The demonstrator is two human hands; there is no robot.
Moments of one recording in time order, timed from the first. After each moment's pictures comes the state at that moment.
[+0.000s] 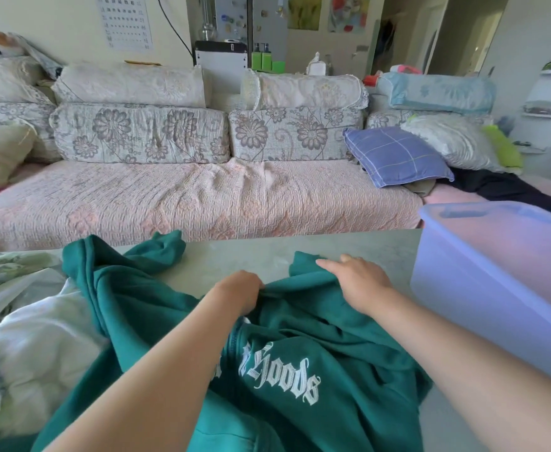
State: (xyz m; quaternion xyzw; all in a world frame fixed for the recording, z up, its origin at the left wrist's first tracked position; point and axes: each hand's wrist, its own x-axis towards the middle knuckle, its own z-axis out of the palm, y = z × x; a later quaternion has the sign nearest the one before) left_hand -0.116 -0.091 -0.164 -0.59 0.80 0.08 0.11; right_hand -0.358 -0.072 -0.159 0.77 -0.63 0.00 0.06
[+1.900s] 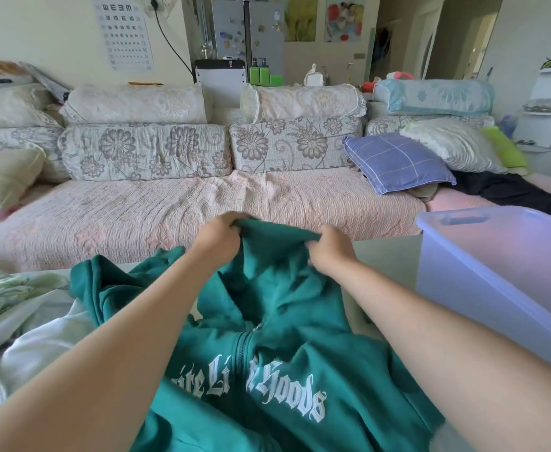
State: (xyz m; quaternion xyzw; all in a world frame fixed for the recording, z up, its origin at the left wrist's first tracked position) left_hand -0.086 -0.121 -0.072 -0.65 0.67 0.20 -0.30; right_hand -0.302 -0.117 -0.104 0.60 -0.71 0.32 -0.19
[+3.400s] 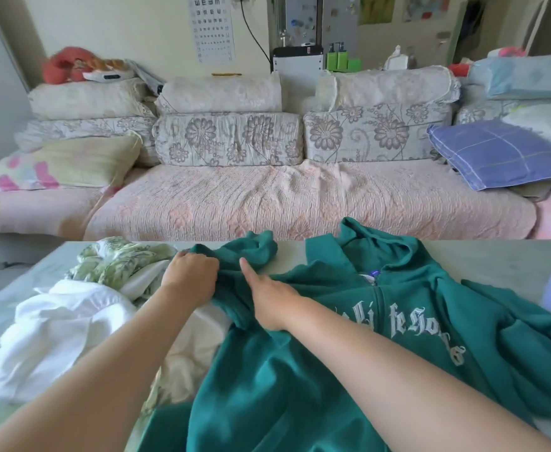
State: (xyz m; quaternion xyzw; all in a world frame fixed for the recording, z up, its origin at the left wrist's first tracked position) left_hand 0.124 -0.049 -0.132 -0.70 0.69 -0.18 0.10; right_hand -0.048 -0.059 -0.163 0.86 -0.48 0.00 -0.17
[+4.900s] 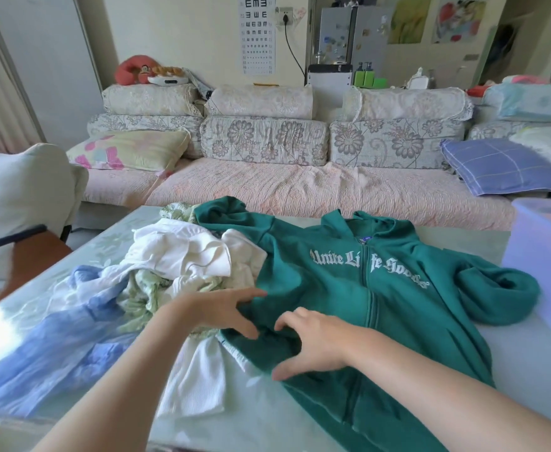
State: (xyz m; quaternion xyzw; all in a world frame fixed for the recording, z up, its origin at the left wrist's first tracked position) left_hand 0.116 0.212 -0.130 -0.65 0.68 0.35 -0.01; right_hand -0.115 0.197 -0.153 0.89 -0.41 -0.09 -0.19
